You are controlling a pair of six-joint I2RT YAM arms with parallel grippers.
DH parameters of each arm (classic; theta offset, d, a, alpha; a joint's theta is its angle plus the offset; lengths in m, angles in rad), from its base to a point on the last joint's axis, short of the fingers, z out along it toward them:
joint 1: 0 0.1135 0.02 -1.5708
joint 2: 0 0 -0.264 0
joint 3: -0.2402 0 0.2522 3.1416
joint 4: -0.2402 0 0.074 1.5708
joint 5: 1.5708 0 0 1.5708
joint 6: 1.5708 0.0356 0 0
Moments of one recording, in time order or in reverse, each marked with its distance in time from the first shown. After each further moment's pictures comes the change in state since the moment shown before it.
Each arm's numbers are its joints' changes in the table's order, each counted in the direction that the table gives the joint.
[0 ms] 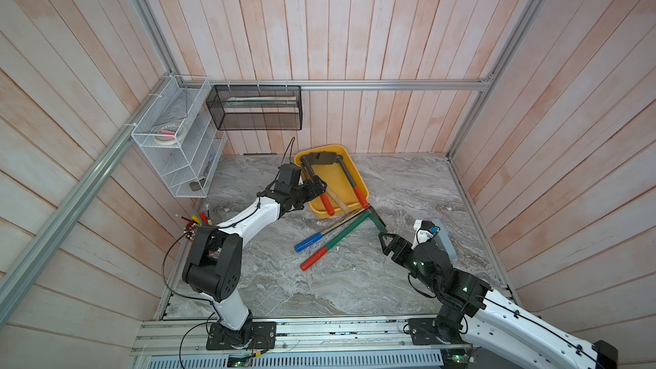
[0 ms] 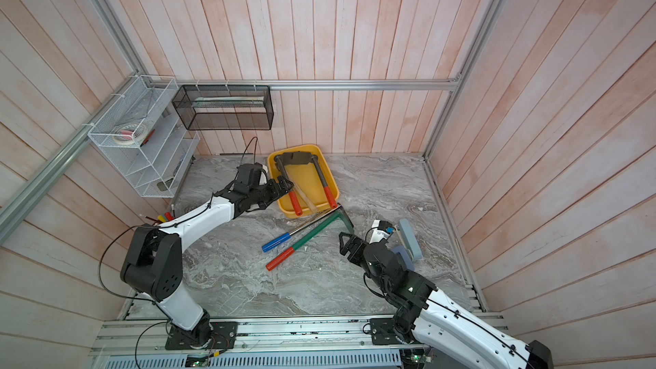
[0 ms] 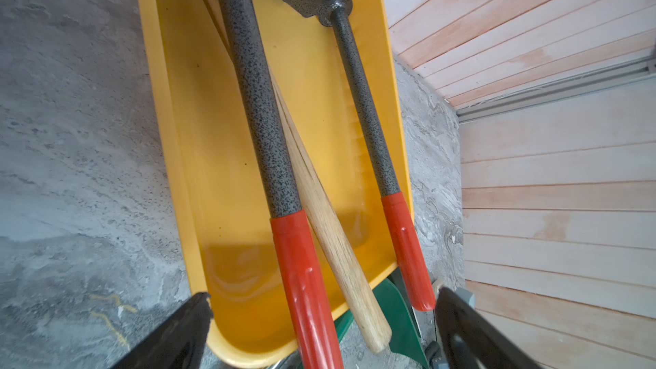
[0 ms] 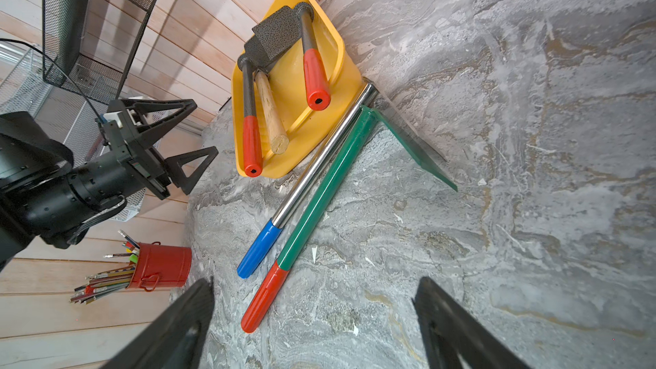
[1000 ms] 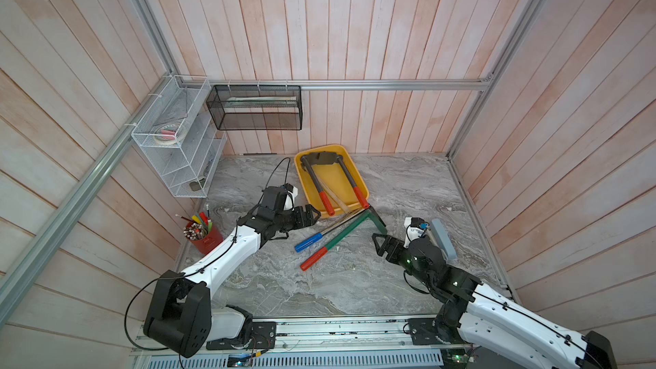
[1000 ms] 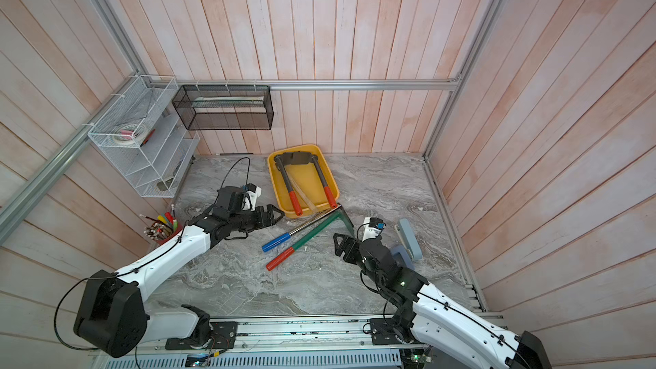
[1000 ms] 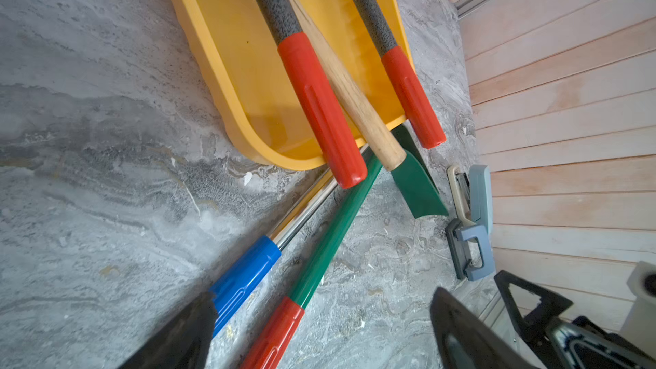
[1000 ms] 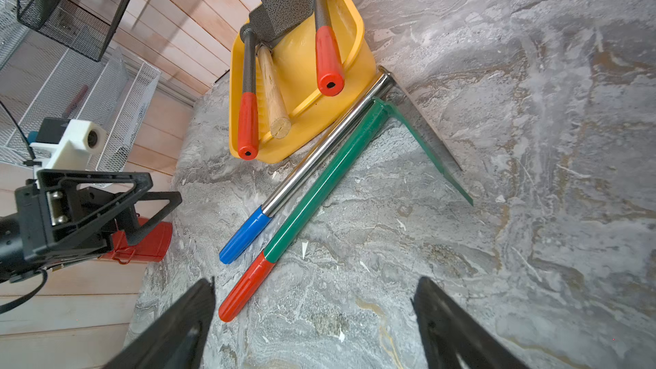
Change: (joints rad) left arm 0.000 -0.357 0.324 -0.143 0.116 0.215; right arm -0.041 0.106 0.019 0.113 -0.095 -0.129
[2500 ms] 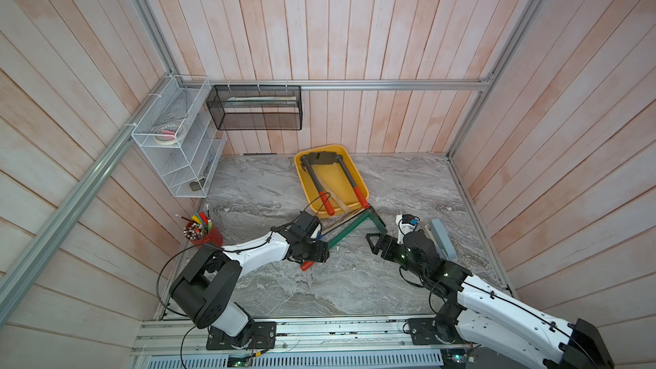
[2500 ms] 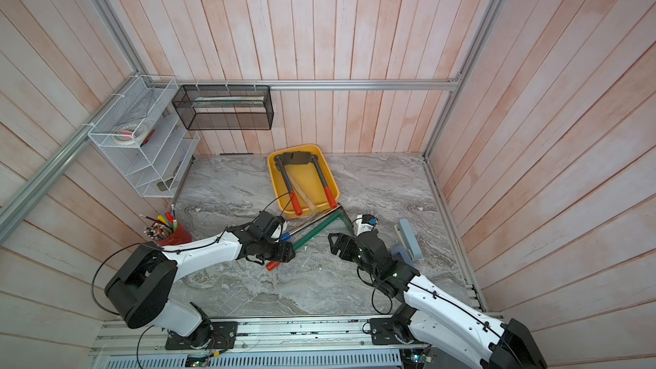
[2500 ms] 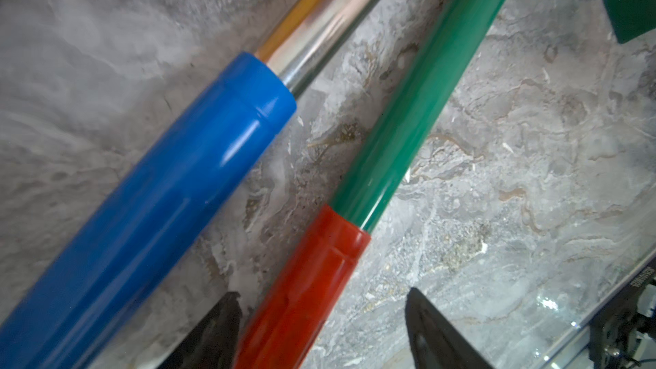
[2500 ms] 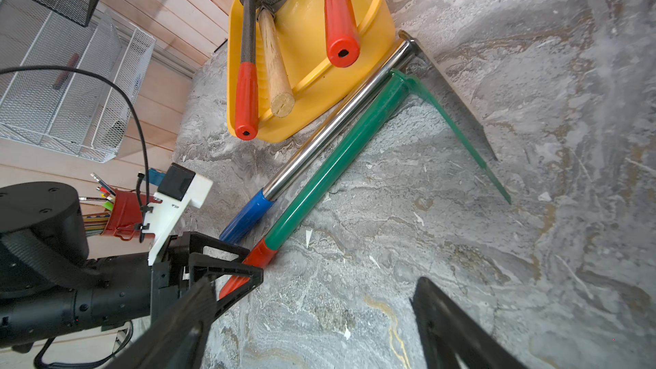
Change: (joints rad) left arm -0.290 0.238 0.054 -0.083 -0.177 0.081; right arm -0.062 0.124 -0.010 0.078 -0.148 -0.031
